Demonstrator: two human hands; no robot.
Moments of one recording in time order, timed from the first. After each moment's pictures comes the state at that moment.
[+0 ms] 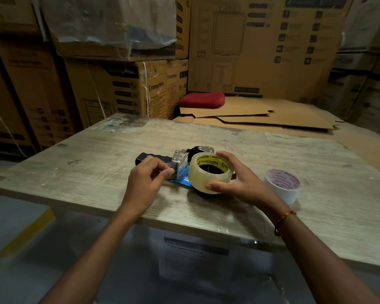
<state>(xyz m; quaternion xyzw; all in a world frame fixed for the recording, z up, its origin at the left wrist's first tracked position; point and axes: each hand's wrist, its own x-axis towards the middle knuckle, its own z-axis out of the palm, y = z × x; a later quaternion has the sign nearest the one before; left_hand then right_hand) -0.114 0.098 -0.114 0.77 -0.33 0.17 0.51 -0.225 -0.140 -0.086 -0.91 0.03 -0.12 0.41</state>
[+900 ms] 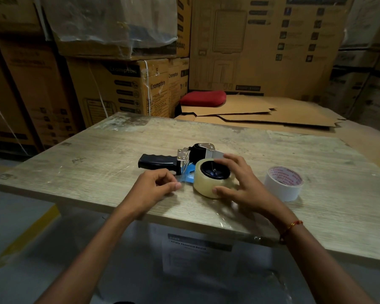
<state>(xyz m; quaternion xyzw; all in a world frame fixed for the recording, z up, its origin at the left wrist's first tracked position) -0.121 0.110 -0.116 0.75 -0.31 -0.10 0.57 -0.235 -0.140 -0.106 -0.93 -0.01 -0.14 0.34</state>
